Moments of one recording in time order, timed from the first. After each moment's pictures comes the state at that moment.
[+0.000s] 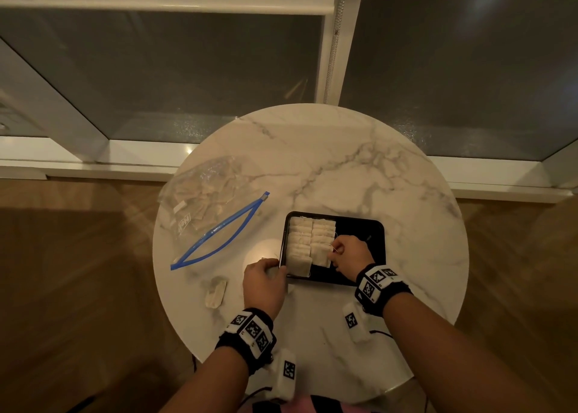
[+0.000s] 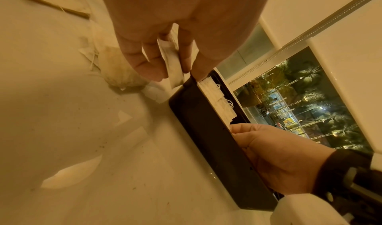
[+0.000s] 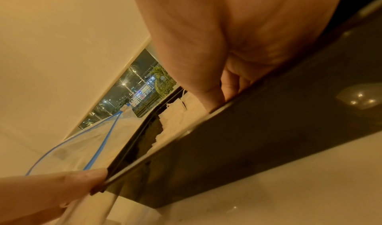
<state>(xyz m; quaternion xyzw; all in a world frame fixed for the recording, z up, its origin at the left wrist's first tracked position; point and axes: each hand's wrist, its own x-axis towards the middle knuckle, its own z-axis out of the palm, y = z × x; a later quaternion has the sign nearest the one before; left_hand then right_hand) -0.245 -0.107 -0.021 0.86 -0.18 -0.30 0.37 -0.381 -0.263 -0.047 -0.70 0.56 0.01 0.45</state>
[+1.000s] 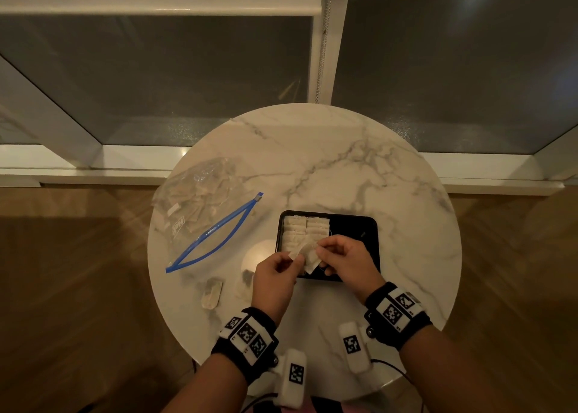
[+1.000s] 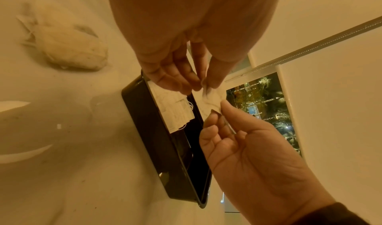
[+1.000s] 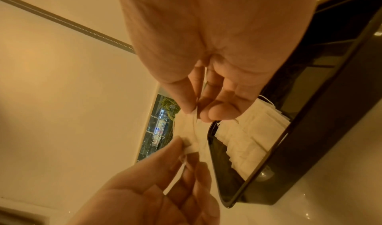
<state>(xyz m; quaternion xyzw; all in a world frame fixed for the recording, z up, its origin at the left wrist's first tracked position) -0.268 -0.115 0.012 0.72 -0.19 -0.41 0.53 -0.395 -0.220 0.020 -0.54 0.47 -0.20 0.67</state>
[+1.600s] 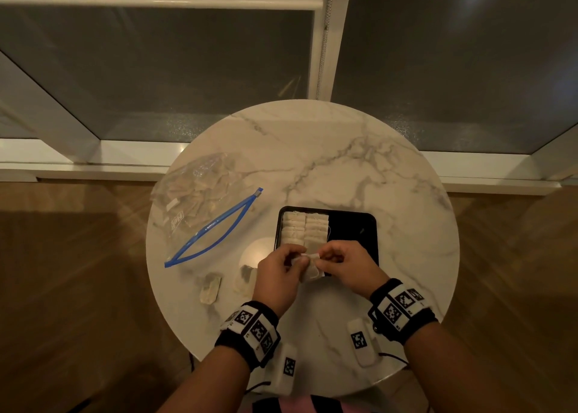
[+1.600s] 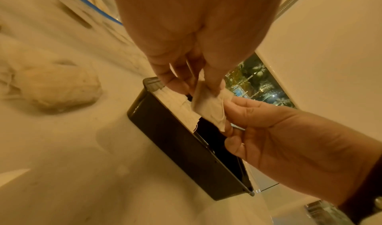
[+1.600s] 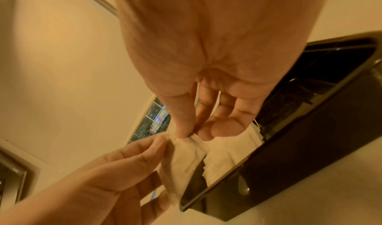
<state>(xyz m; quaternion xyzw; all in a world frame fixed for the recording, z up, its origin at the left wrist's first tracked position) -0.266 -0.117 0.001 0.75 -0.33 -0.35 0.44 -0.408 -0.224 0.007 -0.66 0.40 -0.12 0.62</state>
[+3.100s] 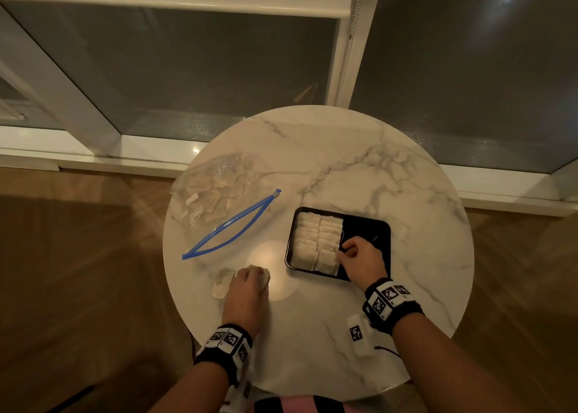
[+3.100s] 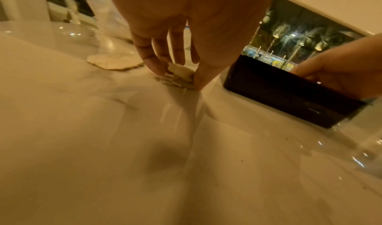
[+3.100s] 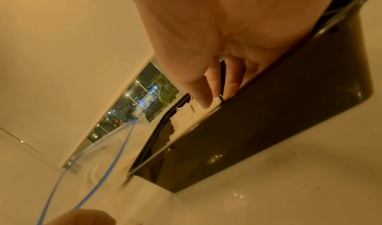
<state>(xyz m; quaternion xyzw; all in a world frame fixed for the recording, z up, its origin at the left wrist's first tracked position) -0.215 -0.039 -0.055 0.86 -0.42 -0.22 0.20 -0.394 -0.236 -0.033 -0.69 0.59 -0.09 0.41</state>
